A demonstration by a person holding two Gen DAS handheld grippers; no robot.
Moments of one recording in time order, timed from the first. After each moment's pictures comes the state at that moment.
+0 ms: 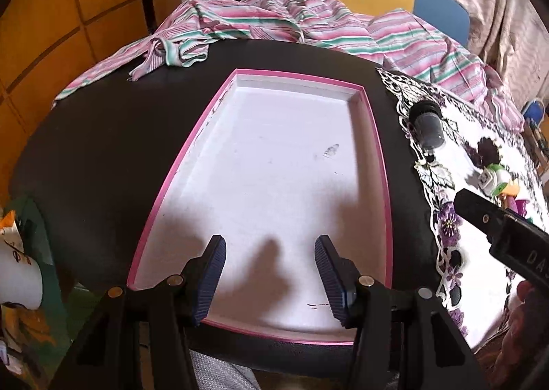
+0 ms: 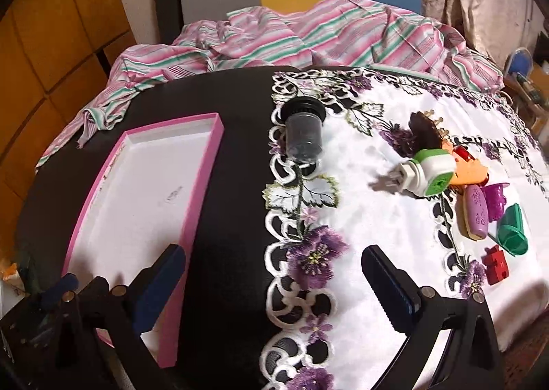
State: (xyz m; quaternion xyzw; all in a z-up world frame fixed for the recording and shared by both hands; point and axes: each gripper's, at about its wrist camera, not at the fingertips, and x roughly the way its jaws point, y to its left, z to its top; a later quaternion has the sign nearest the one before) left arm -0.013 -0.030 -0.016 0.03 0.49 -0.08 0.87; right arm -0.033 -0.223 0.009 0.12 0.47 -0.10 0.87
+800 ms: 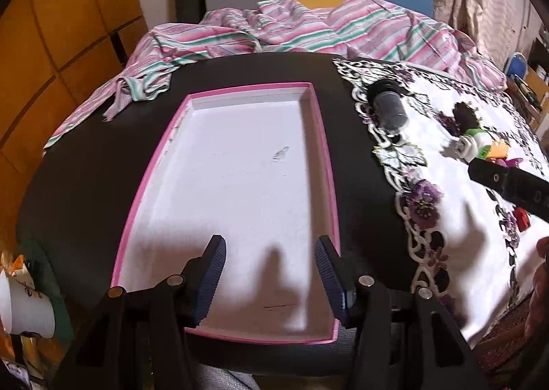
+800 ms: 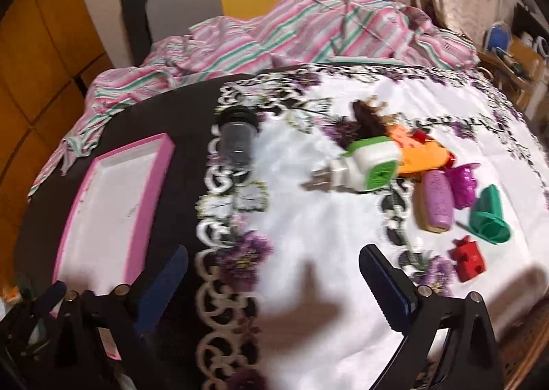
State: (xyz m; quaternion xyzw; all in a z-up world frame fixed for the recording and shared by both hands) left arm -0.029 -0.078 -0.005 0.10 0.46 -0.12 0.87; right arm -0.061 -0.298 0.012 0.15 0.45 -0.16 0.86
